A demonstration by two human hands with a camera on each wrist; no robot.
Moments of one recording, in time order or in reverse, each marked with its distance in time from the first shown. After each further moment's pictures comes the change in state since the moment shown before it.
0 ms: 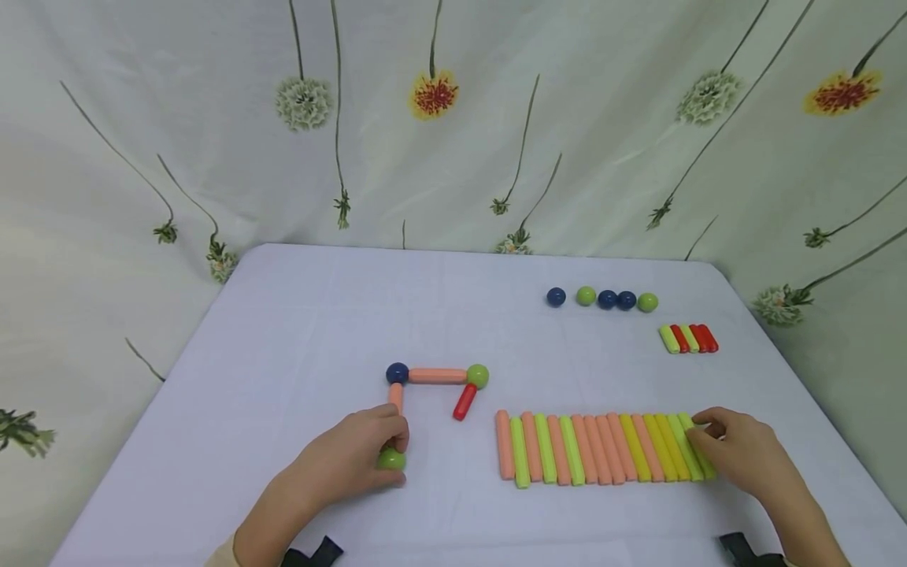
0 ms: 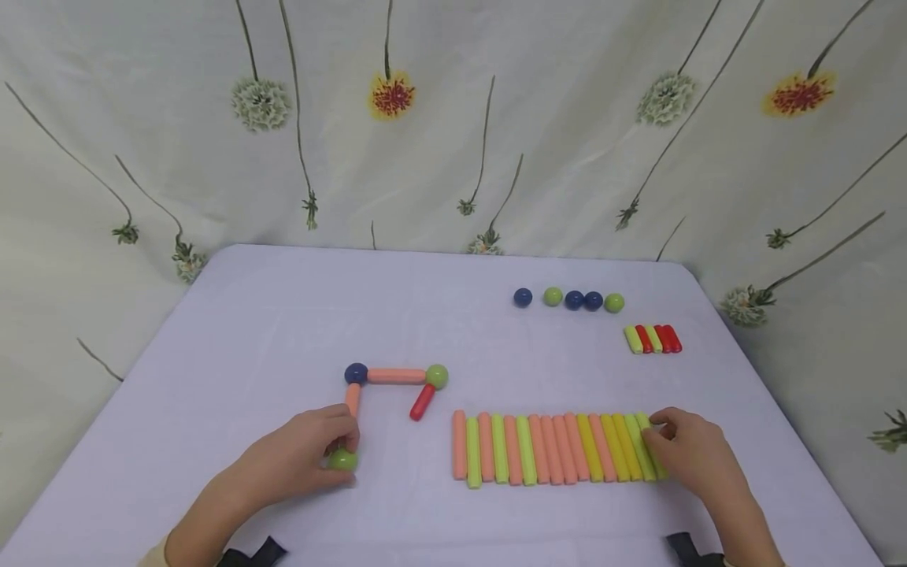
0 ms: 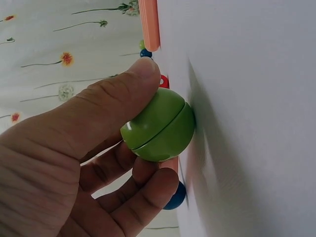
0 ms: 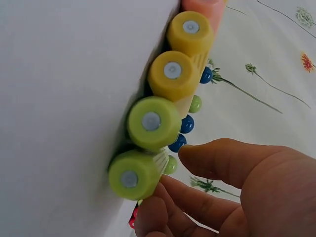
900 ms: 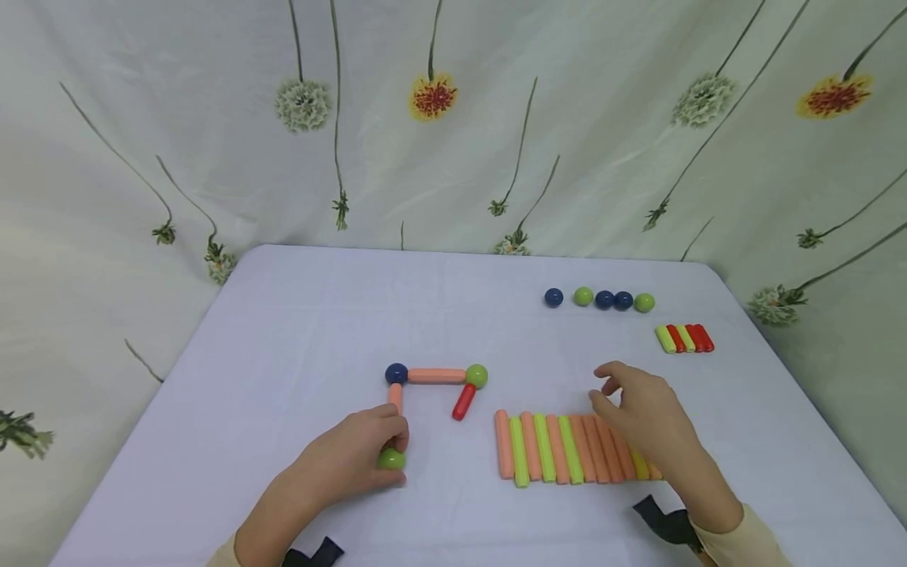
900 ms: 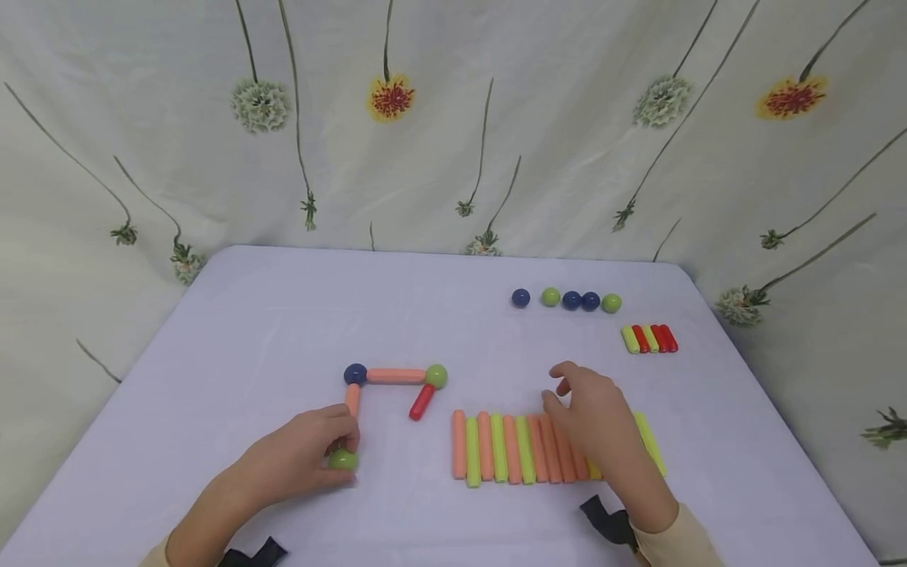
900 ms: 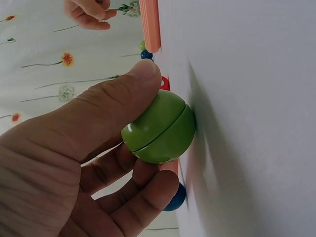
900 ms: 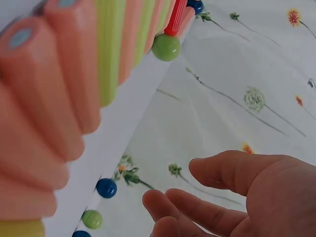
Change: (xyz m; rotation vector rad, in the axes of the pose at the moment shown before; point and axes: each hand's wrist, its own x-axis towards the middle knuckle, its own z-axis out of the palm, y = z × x) left_hand 0.000 0.000 0.001 -0.007 0.024 0.030; right_hand -0.016 -0.131 0.015 -0.006 0.184 -0.286
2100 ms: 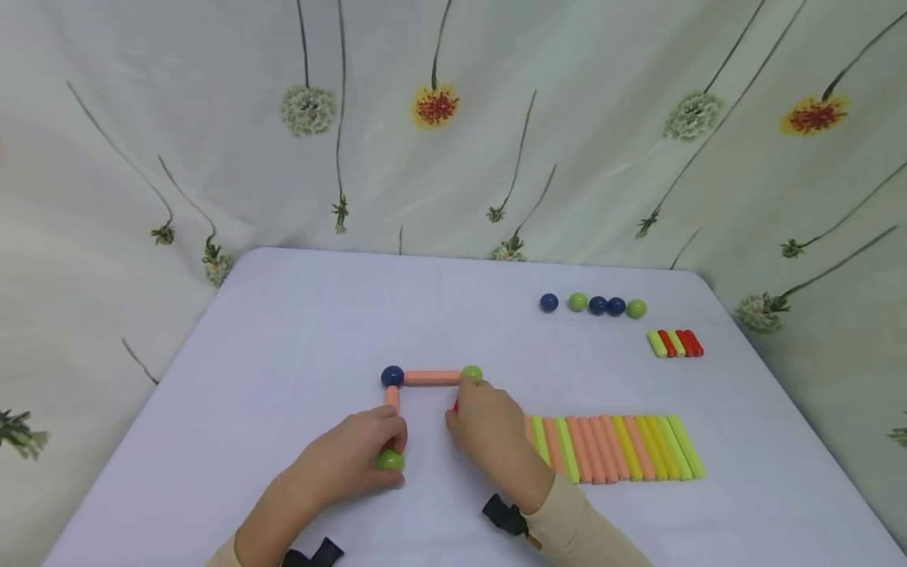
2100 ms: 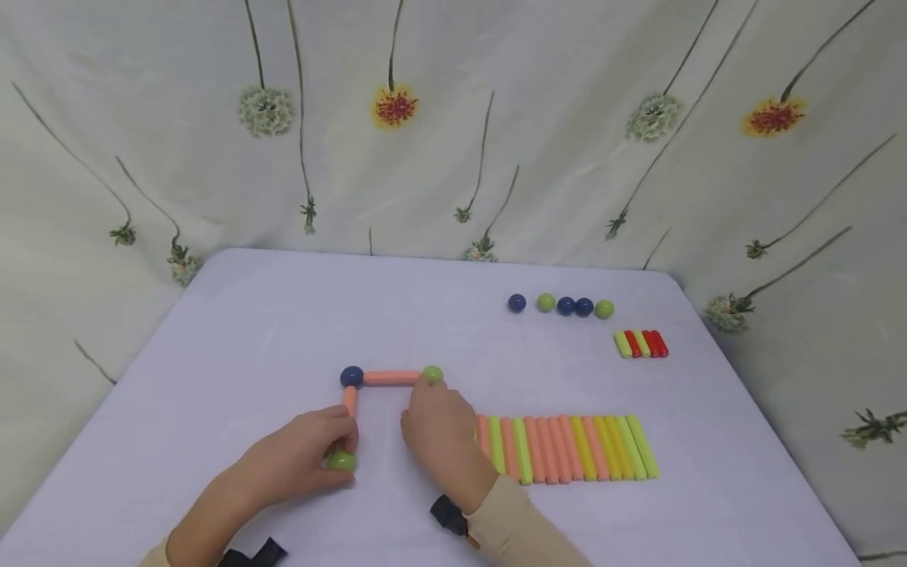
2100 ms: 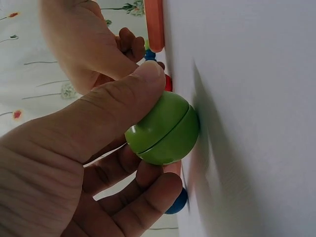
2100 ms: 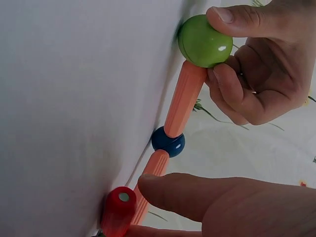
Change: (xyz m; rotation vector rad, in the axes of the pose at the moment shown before) left_hand -0.002 -0.003 -0.001 -0.019 0.005 0.012; right_hand 0.014 -0.148 0.102 -0.162 0.003 -0.105
